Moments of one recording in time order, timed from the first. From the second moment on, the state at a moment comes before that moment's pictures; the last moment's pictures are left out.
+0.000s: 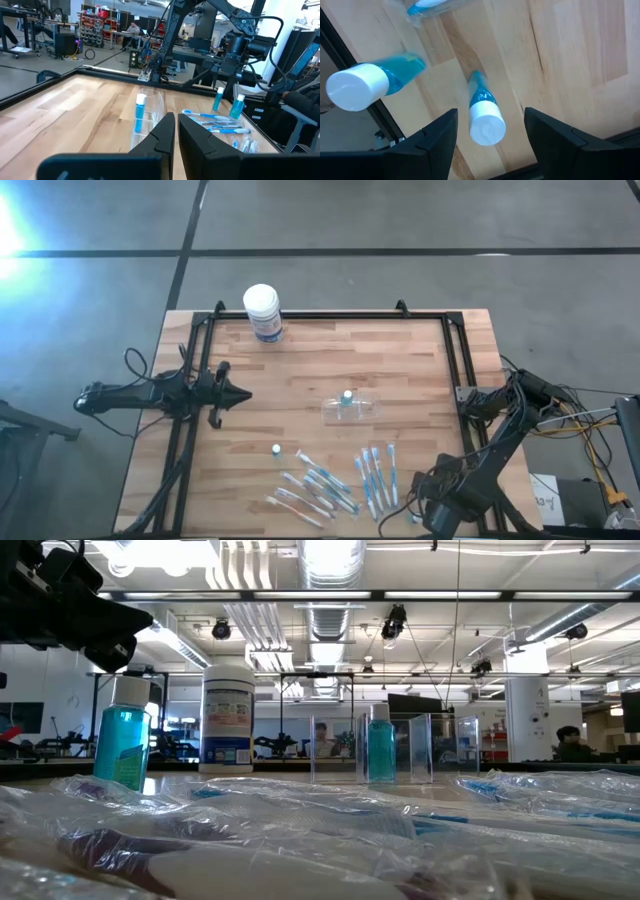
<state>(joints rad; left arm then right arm) -0.02 0.02 0.04 -0.02 -0.02 -0.19 0.96 1.74 1.29 -1.14 0.00 1.36</state>
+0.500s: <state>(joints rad) -0.02 0.02 0.04 -0.02 -0.02 -0.19 0.97 1.74 1.27 -1.13 0.00 1.36</state>
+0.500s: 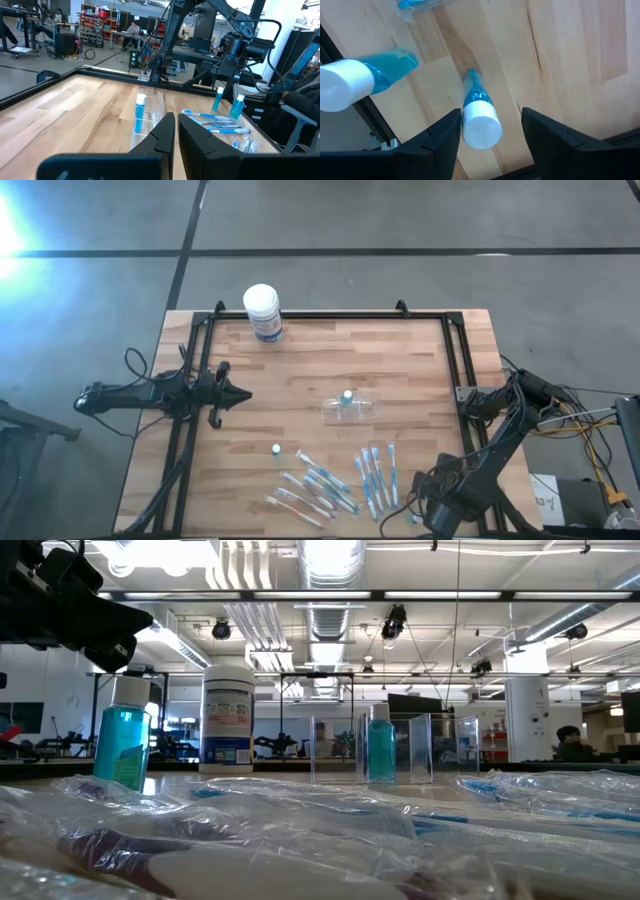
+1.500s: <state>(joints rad) -0.02 0.02 0.04 -0.02 -0.02 -0.19 0.97 1.70 1.31 -1.16 0.02 1.25</state>
